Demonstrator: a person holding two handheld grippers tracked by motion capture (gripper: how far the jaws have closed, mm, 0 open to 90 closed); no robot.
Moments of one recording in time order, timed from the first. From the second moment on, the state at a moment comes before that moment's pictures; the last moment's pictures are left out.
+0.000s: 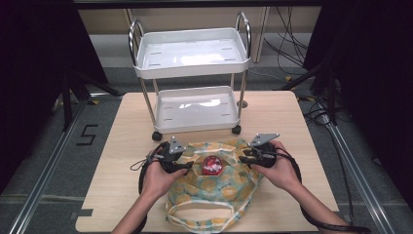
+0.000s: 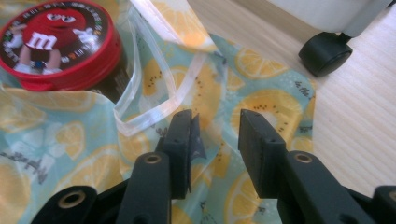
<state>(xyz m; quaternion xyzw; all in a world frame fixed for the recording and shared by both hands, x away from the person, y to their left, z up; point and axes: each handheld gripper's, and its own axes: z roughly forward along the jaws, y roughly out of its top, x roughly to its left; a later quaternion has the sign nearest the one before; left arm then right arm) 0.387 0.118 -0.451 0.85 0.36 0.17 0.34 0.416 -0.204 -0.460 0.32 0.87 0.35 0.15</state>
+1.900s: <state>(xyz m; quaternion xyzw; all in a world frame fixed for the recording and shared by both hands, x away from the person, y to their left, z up) 0.342 0.082 -0.430 0.82 0.34 0.15 0.44 0.405 -0.240 -0.438 0.37 0.82 0.41 0.16</state>
